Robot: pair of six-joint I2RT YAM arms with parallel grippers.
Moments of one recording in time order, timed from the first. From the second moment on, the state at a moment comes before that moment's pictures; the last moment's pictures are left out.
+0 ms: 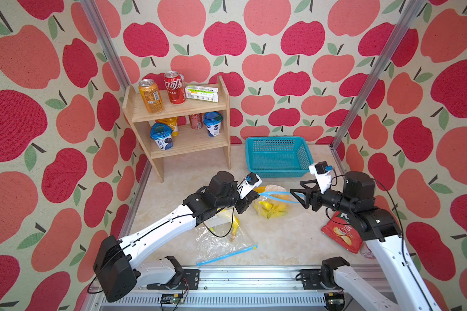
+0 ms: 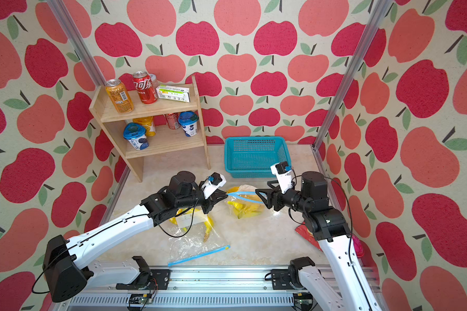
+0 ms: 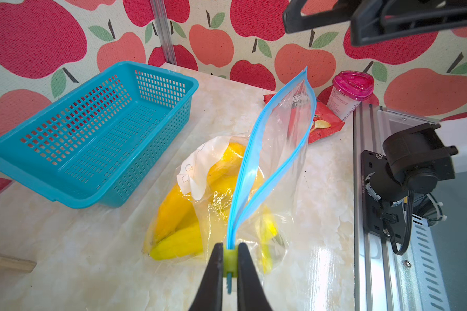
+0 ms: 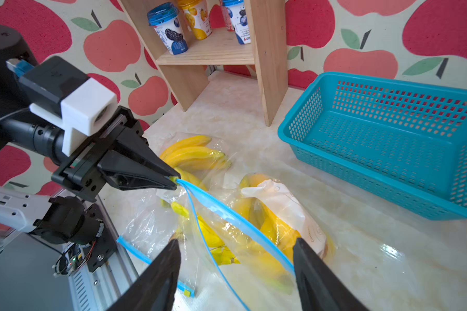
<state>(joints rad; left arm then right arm) -0.82 1.25 1.01 -0.22 0.32 0.15 0.32 0.82 1.04 -0.72 -0.58 -0.01</state>
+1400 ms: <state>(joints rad) -0.82 1.24 1.01 -0.23 0.28 0.16 0.43 1.02 1.12 -0.97 -0.59 -0.24</state>
